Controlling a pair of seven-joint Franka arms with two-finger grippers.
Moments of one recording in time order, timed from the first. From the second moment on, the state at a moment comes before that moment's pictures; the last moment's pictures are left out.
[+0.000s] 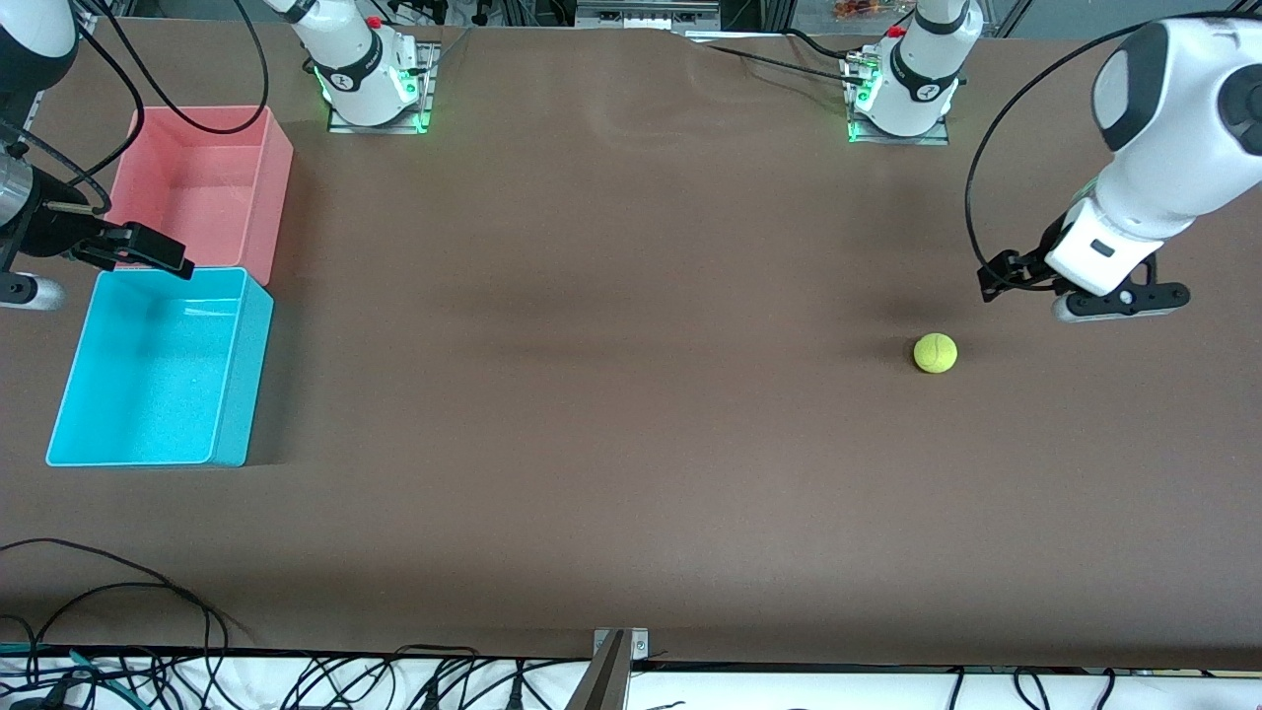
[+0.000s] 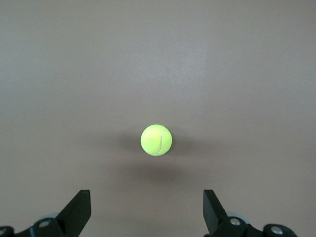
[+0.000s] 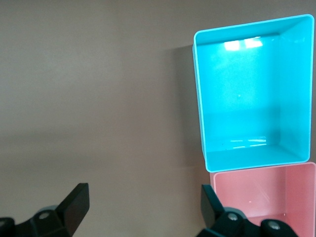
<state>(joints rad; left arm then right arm) 0.00 -0.05 -0.05 -2.06 0.04 1.99 -0.17 -0.02 0.06 -0.01 -1.64 0.03 1.64 0.08</state>
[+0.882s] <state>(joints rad) 0.00 -0.05 -0.04 -2.35 0.04 2.34 -0.17 -0.01 0.07 -0.01 -1.64 0.05 1.64 0.08</state>
